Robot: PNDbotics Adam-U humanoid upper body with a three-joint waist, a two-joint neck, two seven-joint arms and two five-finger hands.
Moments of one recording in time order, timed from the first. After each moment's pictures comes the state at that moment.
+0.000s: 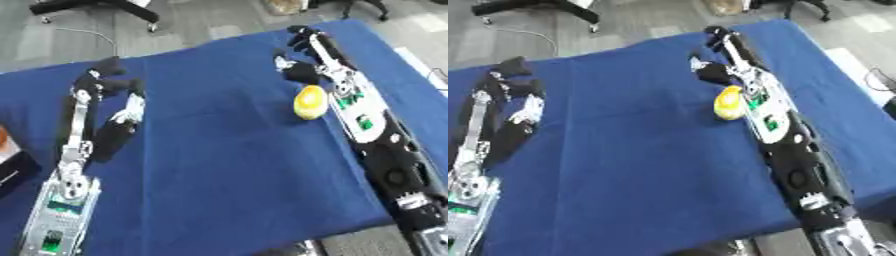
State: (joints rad) left arm -0.34 0.08 -0.28 -1.77 -0.40 0.11 0.19; right arm -0.58 -0.36 0.03 -1.39 0.64 0.15 0.16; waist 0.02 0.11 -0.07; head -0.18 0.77
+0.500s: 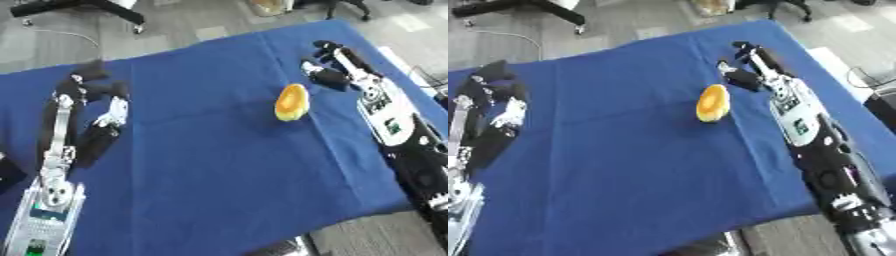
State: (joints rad) left arm -0.34 0.09 -0.27 -1.78 -0.40 0.11 0.17; right arm -0.50 -0.49 0.04 -1.34 0.55 0.14 0.21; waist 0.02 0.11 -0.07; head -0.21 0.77
